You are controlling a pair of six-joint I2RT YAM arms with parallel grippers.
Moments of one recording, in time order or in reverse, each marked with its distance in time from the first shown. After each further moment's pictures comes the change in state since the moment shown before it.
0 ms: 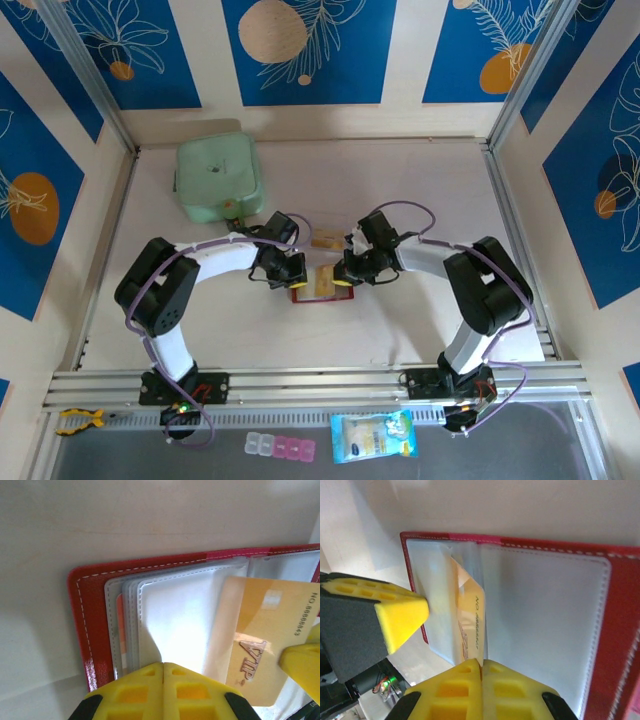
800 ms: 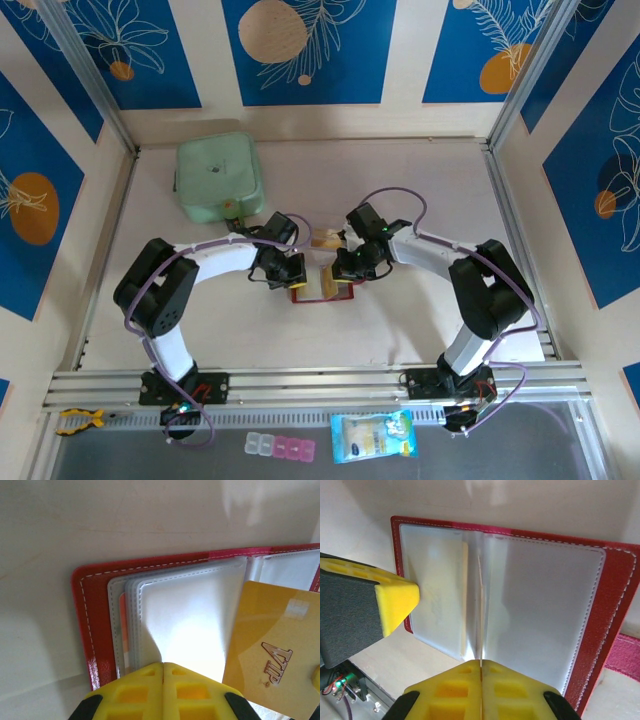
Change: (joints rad) left arm 0.000 -0.008 -0.008 0.001 -0.008 0.000; right arm 0.077 -0.017 0.154 -0.262 0.175 -0.122
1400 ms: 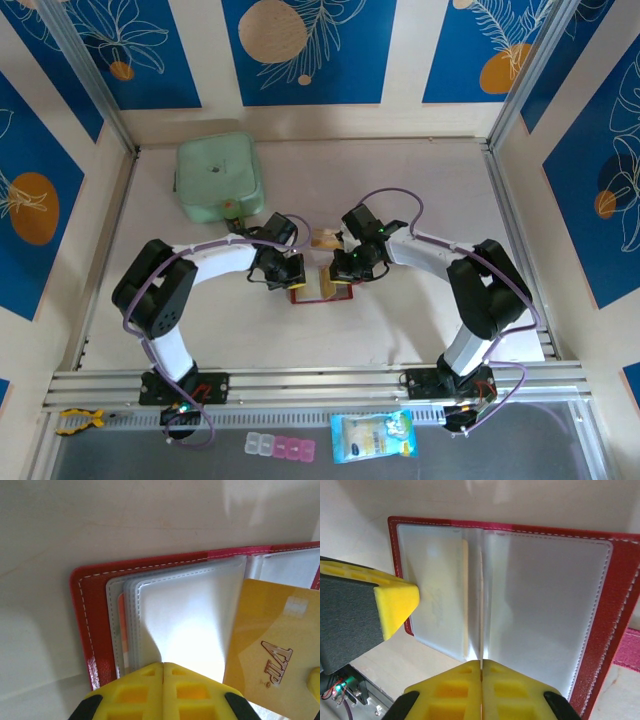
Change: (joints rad) left arm 0.000 -0.010 -0.009 -0.001 -0.007 0.000; right arm 0.025 0.006 0.008 -0.002 0.023 0.039
